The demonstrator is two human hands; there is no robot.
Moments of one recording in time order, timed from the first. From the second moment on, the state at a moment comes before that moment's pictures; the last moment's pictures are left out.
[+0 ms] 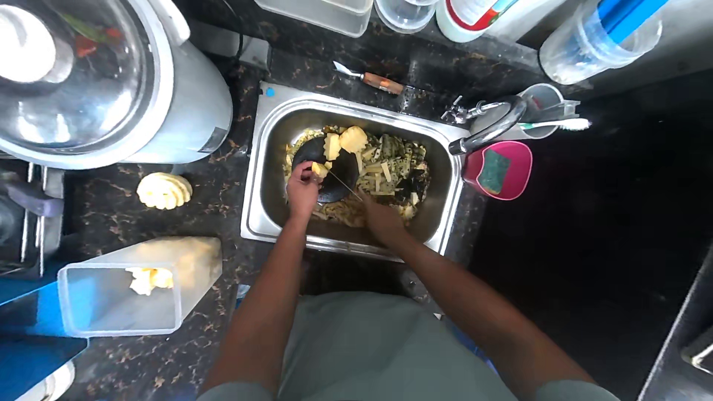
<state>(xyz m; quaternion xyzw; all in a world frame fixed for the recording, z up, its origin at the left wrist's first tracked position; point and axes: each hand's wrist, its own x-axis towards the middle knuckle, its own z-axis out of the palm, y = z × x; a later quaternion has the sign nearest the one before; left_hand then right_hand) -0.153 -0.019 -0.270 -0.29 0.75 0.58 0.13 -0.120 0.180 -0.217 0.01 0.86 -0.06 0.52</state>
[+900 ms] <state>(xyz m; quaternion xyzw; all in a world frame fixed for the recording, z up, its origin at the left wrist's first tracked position) -0.204 -0.077 -0.240 -0.07 0.85 0.45 0.28 -0.107 0.203 -0.142 -0.01 0.84 -0.03 0.54</state>
